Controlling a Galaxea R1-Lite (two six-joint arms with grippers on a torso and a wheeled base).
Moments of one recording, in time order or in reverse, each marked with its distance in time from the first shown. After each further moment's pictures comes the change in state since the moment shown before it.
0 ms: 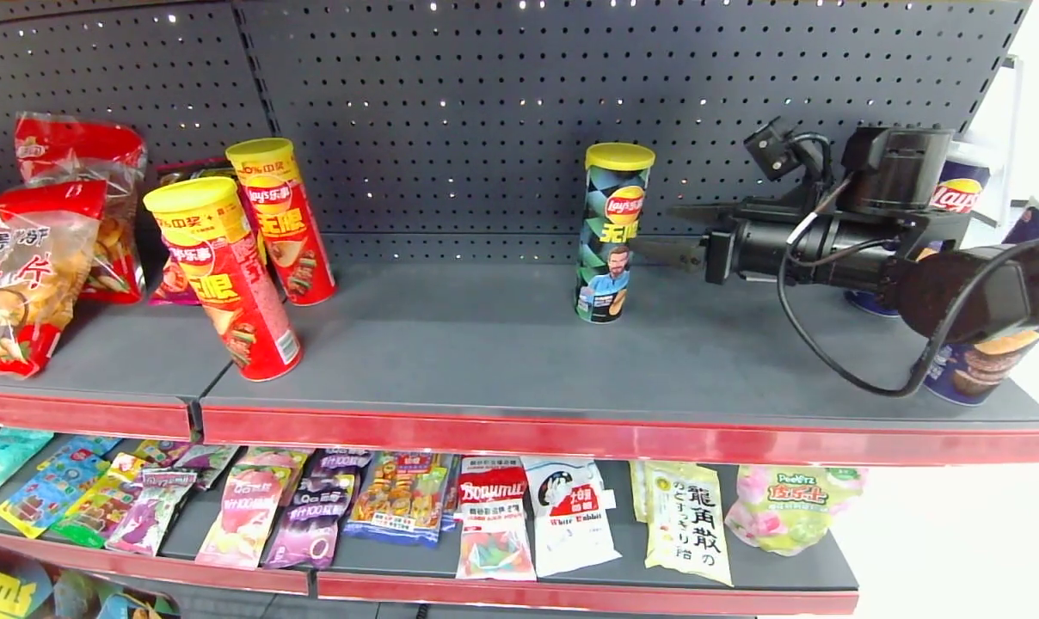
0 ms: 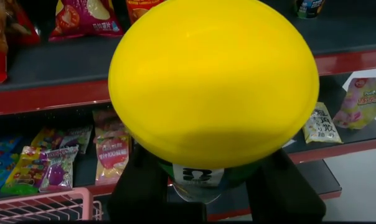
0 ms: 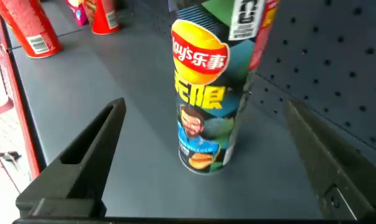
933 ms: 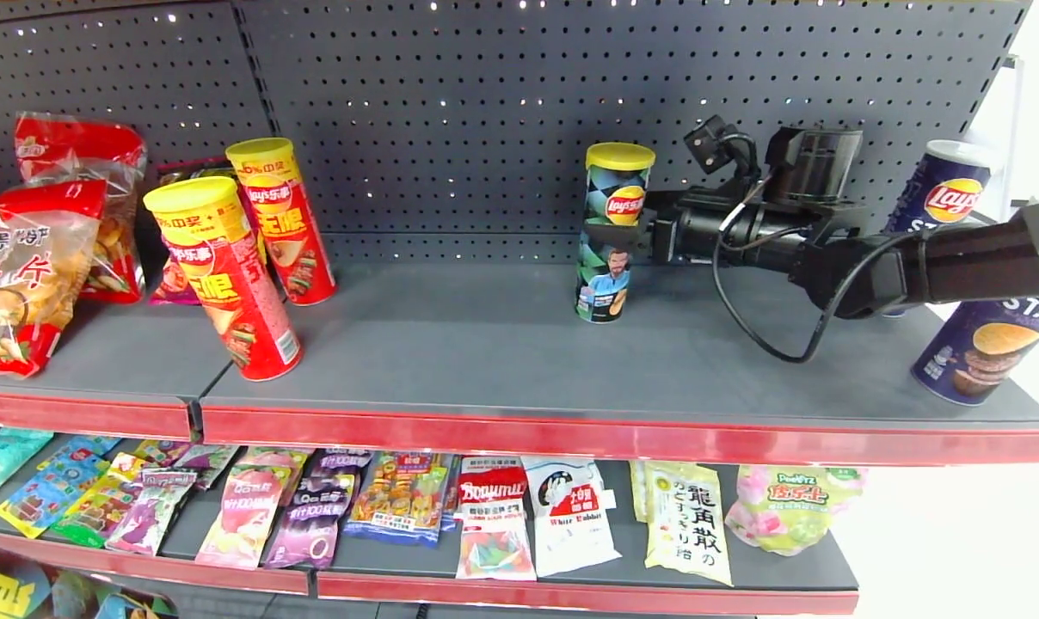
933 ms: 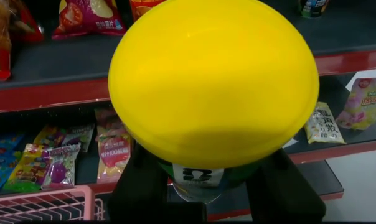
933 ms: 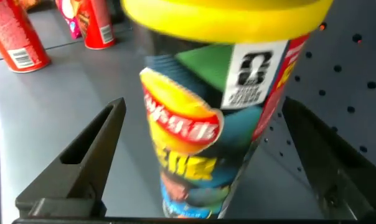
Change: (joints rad) left arm 0.001 -0.003 0.004 0.001 0.010 0.000; right arm 0.045 0.195 -0.261 0.005 0.000 0.001
